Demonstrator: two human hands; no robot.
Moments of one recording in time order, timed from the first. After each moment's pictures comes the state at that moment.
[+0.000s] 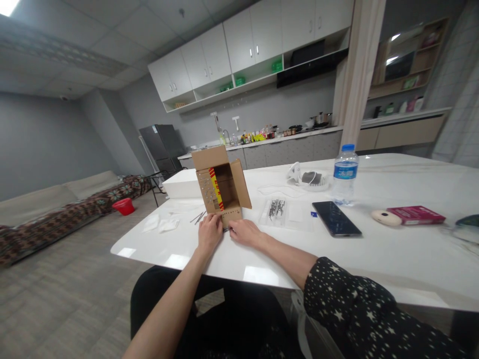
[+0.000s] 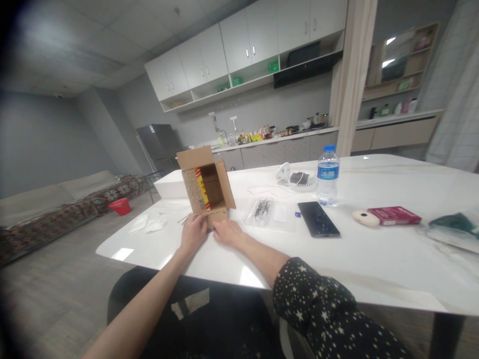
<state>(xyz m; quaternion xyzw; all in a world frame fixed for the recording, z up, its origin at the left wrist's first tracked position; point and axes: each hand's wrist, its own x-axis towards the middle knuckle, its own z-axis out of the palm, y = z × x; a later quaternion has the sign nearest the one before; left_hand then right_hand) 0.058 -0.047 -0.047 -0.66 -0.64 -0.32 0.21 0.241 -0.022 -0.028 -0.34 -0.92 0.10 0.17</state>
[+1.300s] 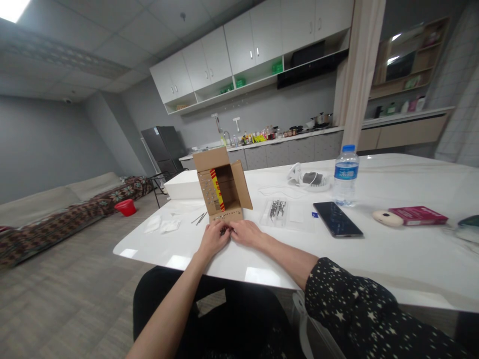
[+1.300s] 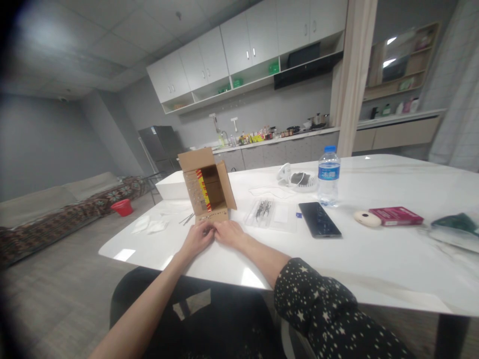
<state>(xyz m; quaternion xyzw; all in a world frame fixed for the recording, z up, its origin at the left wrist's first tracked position) 0.069 -0.068 -0.037 -0.74 -0.61 -0.27 0.10 0.242 -0.023 -0.026 -0.33 -0.92 0.11 0.18</state>
